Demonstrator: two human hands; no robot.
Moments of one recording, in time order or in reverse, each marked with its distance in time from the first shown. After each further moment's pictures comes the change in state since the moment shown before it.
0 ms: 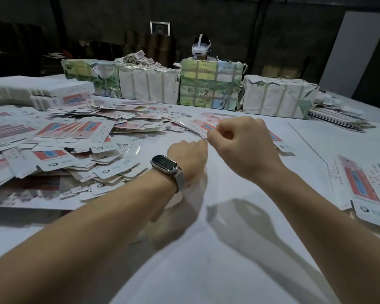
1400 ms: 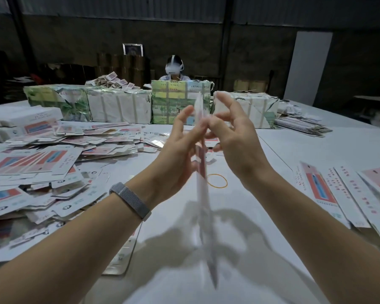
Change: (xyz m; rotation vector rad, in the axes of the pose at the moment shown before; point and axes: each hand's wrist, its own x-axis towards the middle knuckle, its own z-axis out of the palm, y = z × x) left_hand -0.002 0.026 -0.038 -1.986 0.095 0.311; right_hand 0.014 0.017 -0.038 0.608 0.116 0.182
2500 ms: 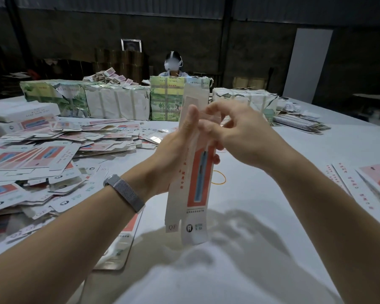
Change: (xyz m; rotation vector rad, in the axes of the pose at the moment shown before) left_hand -0.013 0.009 -0.001 0.356 -0.091 -0.017; right_hand 0.005 -0.027 -0.024 -0.465 -0.267 -0.033
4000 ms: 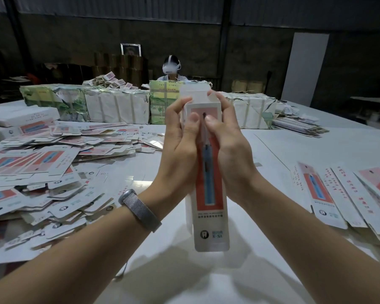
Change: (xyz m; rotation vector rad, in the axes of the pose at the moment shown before) left_hand 0.008 -0.005 0.025 -0.233 0.306 0.417; right_hand -0.009 0.000 0.049 0.869 0.128 -0.066
